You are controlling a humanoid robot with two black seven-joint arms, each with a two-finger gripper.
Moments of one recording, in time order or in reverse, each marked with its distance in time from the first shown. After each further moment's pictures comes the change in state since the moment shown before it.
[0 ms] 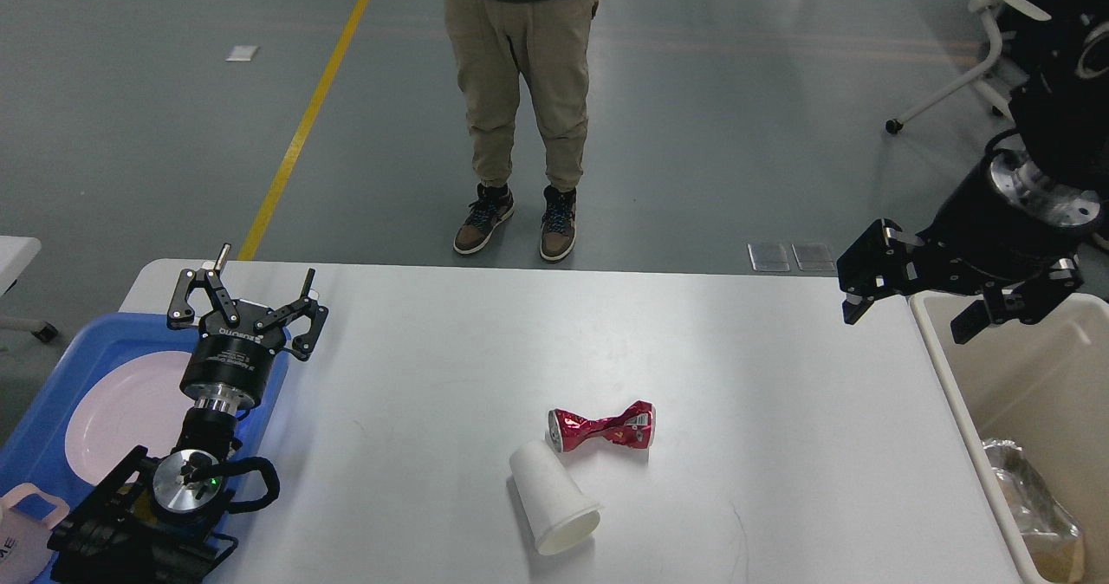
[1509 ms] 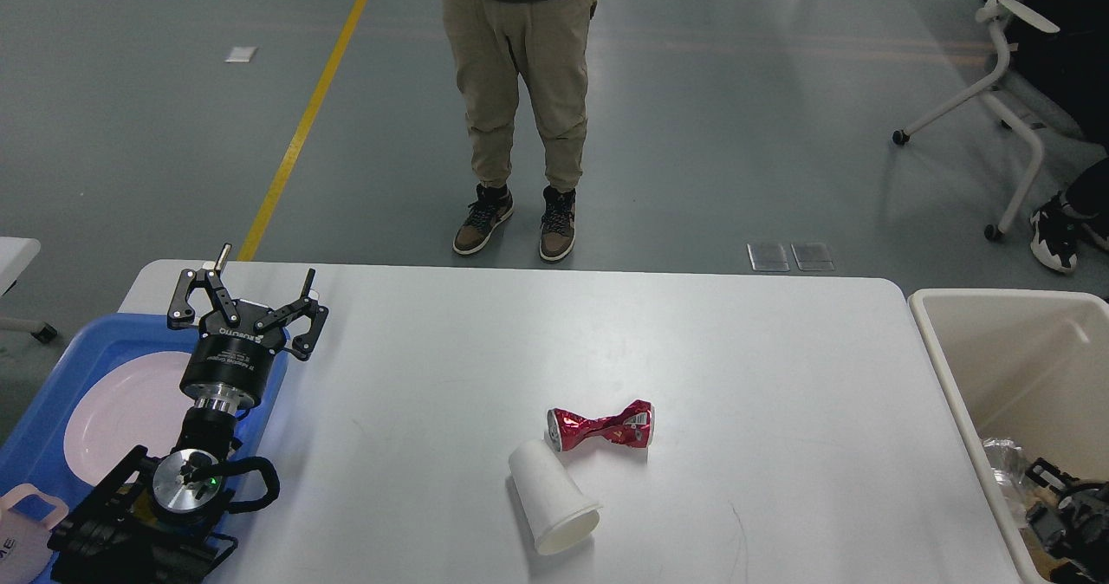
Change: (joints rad) left arm 0.000 0.000 0.000 -0.001 0.000 0.000 0.001; right arm -1.858 0.107 0.487 -1.515 0.042 -0.866 0.015
